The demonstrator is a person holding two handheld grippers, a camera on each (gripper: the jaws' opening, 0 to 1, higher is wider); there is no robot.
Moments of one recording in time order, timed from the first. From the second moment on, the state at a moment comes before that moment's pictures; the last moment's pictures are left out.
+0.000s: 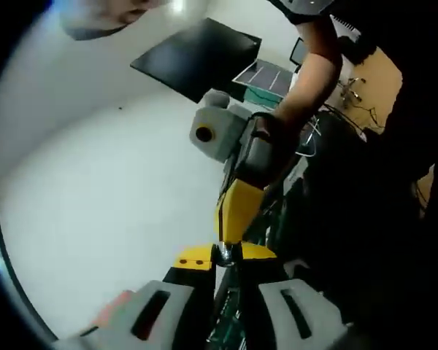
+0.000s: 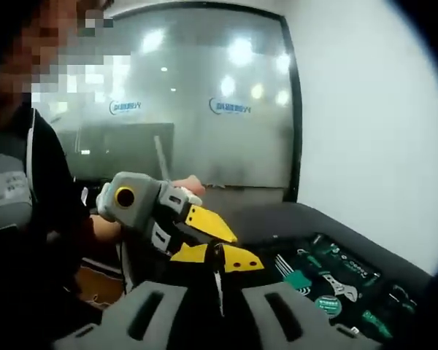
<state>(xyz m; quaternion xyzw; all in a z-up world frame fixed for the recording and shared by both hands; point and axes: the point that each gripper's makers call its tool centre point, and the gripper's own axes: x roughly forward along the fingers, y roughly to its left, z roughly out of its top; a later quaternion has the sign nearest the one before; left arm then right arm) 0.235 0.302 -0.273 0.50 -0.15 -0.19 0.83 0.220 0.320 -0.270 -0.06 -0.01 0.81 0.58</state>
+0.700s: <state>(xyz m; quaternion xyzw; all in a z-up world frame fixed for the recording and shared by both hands) 0.248 0.379 -0.285 0.24 -0.17 -0.12 0.95 0.297 0.327 -0.246 -0.06 0.00 0.76 0.65</state>
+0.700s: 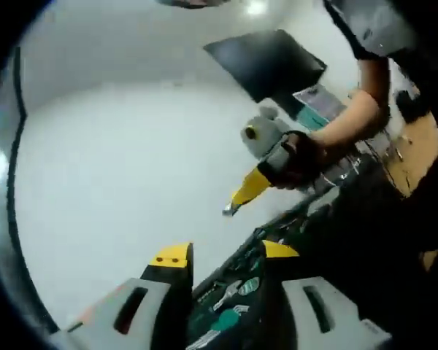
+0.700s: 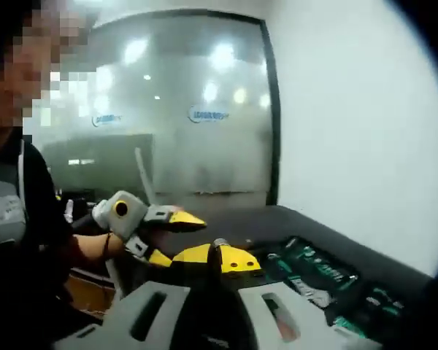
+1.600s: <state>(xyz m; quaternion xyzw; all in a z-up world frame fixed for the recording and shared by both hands) 0.269 0.387 -0.337 0.33 -0.12 -0.05 0.94 0.434 0.480 -0.328 -0.39 0.18 0.72 0.54</state>
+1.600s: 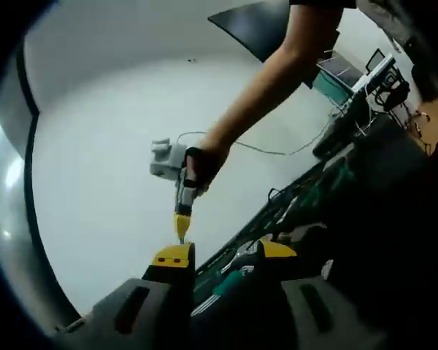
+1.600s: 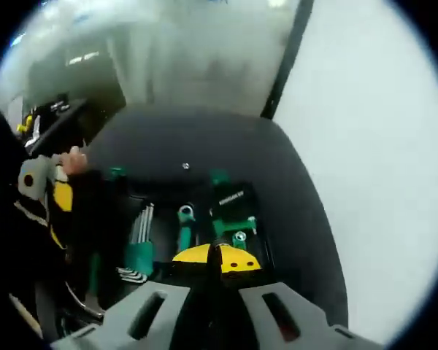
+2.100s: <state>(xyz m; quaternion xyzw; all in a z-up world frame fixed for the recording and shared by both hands) 0.268 0.391 -0.340 0.33 -0.12 -0.05 0.93 0.462 0.518 -0.391 -0.55 0.17 0.69 0.43</state>
